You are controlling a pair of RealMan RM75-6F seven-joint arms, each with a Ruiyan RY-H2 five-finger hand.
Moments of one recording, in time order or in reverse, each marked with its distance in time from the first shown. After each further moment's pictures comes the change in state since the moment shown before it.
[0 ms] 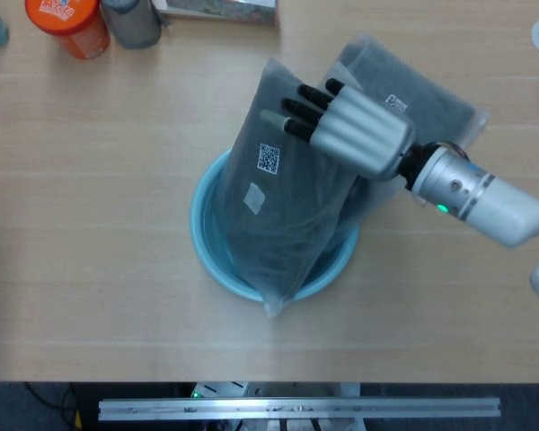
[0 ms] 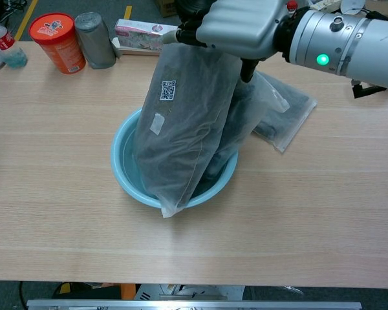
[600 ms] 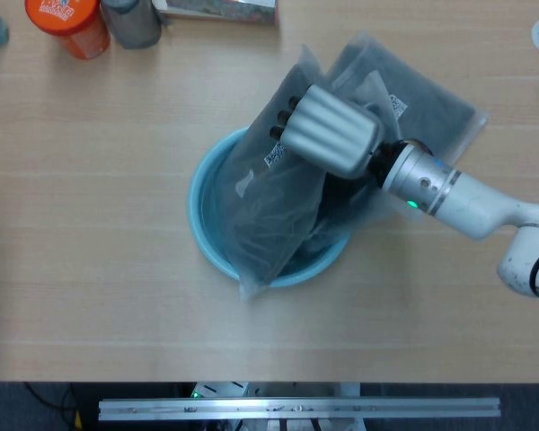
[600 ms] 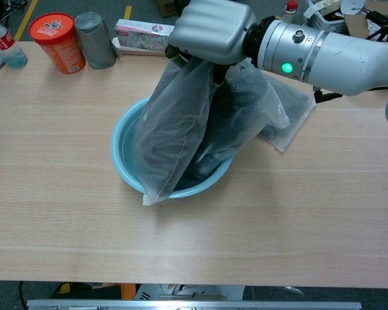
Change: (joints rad) left arm 0.011 0.013 -0.002 -0.005 -0.002 0.013 -0.007; right arm 0.038 -0.133 -0.009 0.150 -0.110 0.097 0.097
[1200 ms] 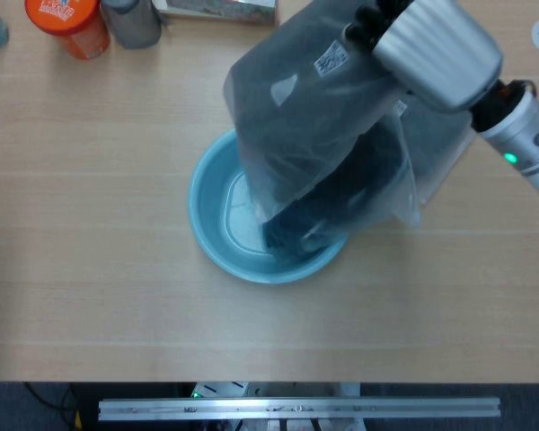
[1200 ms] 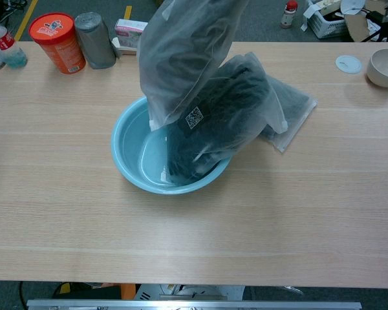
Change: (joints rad) left arm -0.009 0.003 -0.002 -0.025 0.024 0.002 0.025; right arm -0.143 0.167 0.088 0.035 -0.104 0.355 0.210
